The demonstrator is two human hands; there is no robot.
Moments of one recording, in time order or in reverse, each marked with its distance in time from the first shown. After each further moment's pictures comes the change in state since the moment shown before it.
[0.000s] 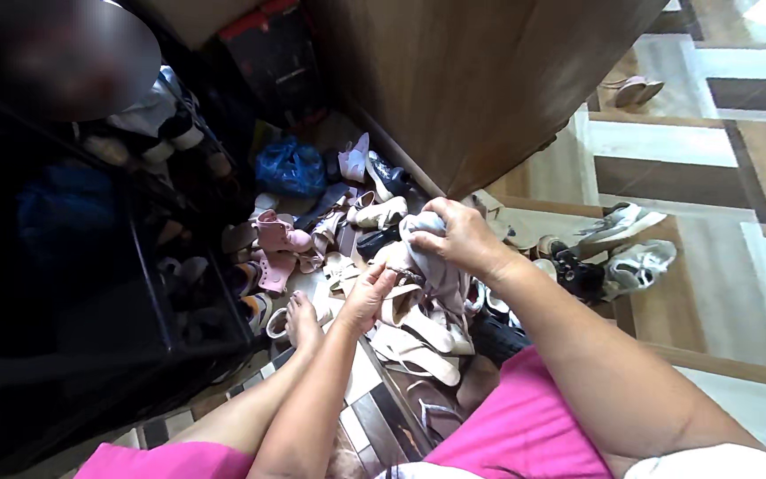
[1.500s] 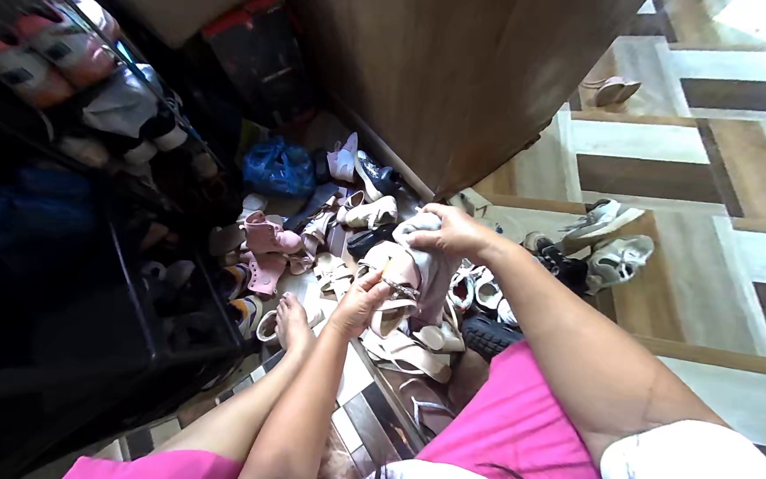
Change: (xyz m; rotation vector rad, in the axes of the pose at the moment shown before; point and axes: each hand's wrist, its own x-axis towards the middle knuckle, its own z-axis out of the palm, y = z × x) left_hand -0.004 -0.009 -0.005 0.026 -0.117 -0.005; right_hand 0.011 0.024 -0.008 0.369 -0.263 0.323
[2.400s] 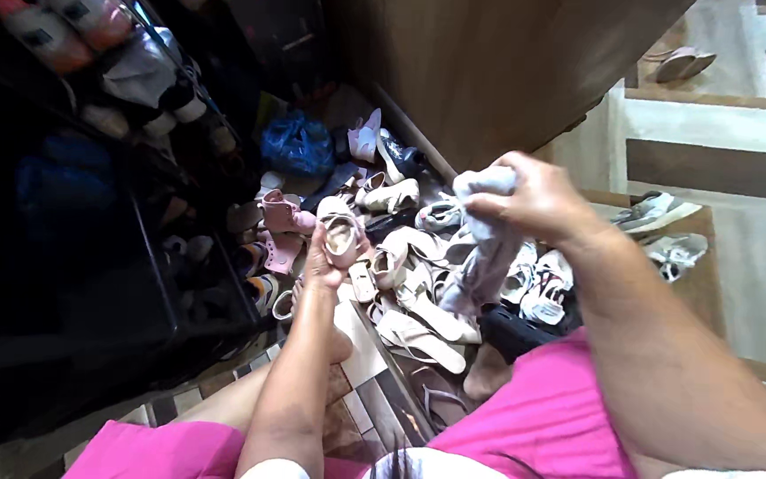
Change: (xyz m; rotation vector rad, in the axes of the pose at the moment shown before) left_hand 0.029 0.031 -0.071 -0.499 0.469 0.200; right_hand -0.026 -0.030 -0.031 -0.370 0.305 -0.004
